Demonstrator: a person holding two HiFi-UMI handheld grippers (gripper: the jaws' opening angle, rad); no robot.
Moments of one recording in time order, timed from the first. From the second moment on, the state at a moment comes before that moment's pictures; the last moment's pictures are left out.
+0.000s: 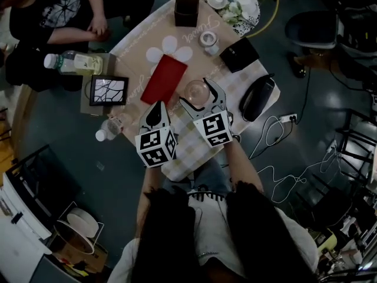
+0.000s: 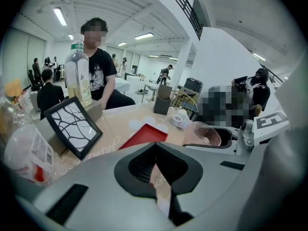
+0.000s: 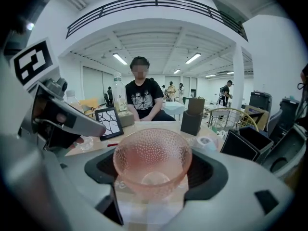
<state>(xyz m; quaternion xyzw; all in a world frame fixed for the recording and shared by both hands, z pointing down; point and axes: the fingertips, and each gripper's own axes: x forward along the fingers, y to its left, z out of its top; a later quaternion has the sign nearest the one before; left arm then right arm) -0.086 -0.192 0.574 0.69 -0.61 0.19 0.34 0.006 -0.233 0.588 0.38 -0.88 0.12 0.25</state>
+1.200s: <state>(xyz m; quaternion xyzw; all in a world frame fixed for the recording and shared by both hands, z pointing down) -0.088 -0.153 0.586 0.67 -0.61 0.18 0.38 0.029 -0.208 0.588 0.37 -0.90 0.11 0.21</state>
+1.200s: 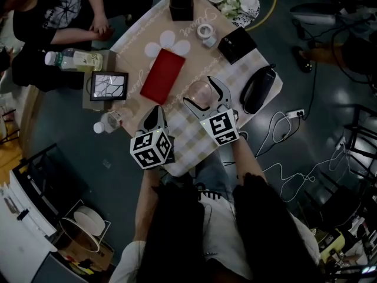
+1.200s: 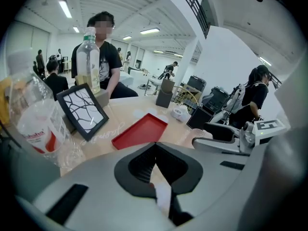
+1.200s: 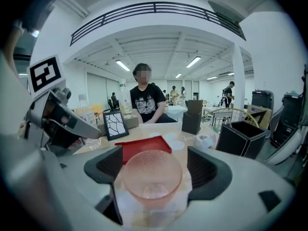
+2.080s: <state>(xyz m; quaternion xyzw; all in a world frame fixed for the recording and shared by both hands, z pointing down) -0.062 -0.132 0.460 0.76 -0.59 0.12 0.24 0.025 -0.152 0.443 0.45 -0.87 0.12 0.14</state>
